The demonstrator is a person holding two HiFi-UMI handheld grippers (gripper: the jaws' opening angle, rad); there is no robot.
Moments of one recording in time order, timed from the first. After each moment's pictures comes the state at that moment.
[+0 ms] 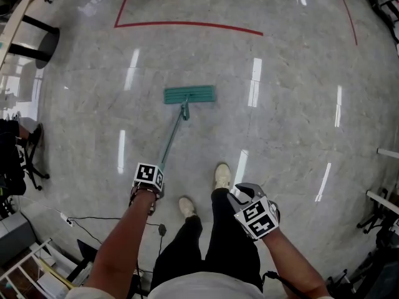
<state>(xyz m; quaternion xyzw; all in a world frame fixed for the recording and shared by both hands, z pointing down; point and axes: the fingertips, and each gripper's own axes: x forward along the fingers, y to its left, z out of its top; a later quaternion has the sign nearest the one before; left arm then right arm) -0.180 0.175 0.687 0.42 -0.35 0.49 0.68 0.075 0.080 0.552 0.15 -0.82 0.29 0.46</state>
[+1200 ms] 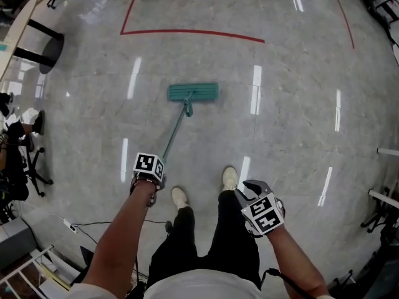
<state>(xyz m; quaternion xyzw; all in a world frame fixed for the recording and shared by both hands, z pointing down) -0.221 0.127 0.670 0.45 -0.36 0.46 0.67 0.057 0.072 0.545 0.19 -0.82 0.28 0.46</state>
